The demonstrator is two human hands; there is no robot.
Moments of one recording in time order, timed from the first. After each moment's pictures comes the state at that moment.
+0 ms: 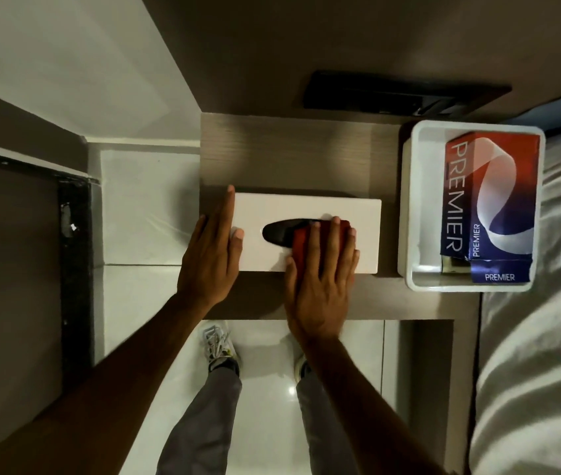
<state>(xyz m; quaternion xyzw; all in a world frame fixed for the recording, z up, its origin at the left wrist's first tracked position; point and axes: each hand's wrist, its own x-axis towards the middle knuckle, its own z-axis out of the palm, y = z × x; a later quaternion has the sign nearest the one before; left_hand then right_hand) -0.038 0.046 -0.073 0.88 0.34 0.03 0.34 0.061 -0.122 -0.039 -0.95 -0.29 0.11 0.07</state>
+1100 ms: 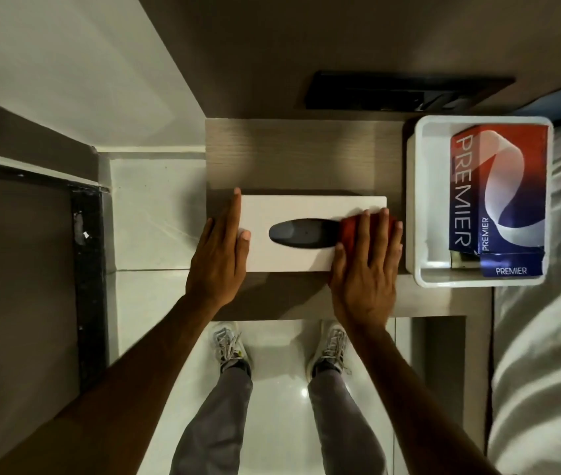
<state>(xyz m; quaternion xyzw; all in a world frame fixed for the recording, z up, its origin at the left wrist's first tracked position) -0.037 0.047 -0.070 0.88 0.33 0.01 0.35 0.111 -0.150 -0.033 -0.96 -0.24 0.13 0.06</state>
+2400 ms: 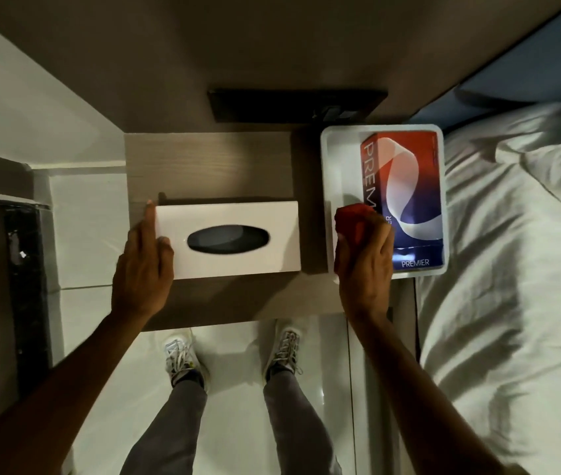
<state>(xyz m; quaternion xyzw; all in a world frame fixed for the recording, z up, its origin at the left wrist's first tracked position) -0.015 0.023 -0.030 0.86 0.43 -0.01 0.27 0.209 -0.220 0.026 -0.94 -0.12 0.14 0.28</state>
